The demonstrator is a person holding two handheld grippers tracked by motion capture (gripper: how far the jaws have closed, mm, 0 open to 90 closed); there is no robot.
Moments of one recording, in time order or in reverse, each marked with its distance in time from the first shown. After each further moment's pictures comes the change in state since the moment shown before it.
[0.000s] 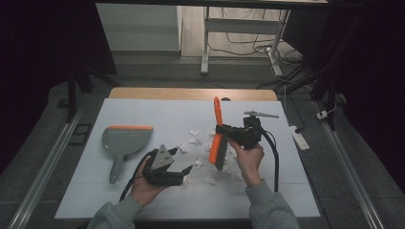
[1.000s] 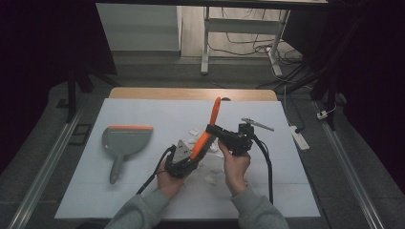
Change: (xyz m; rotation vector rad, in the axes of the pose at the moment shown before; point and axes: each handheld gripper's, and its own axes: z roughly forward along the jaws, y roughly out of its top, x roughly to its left) left arm 0.000 0.006 0.055 -0.095 0.004 -0.083; right arm 0.024 -0.024 0.011 -0.200 0.110 0.121
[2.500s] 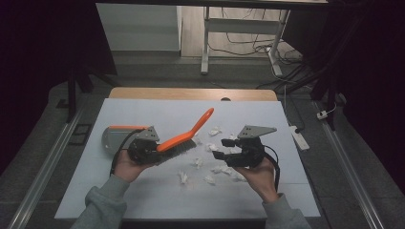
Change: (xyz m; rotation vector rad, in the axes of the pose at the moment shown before) left arm 0.076 0.024 -0.071 0.290 -0.226 0.073; right arm 0.033 0.006 -0.047 0.387 -0.026 -0.573
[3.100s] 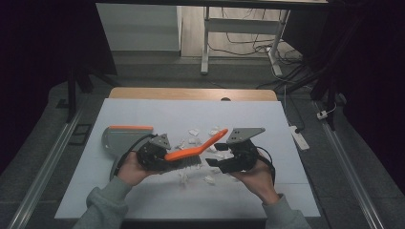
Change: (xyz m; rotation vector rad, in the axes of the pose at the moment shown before) left arm -0.021 0.011 0.017 0.163 -0.108 0.078; right arm 0.023 0.013 0.008 0.104 0.046 -0.129
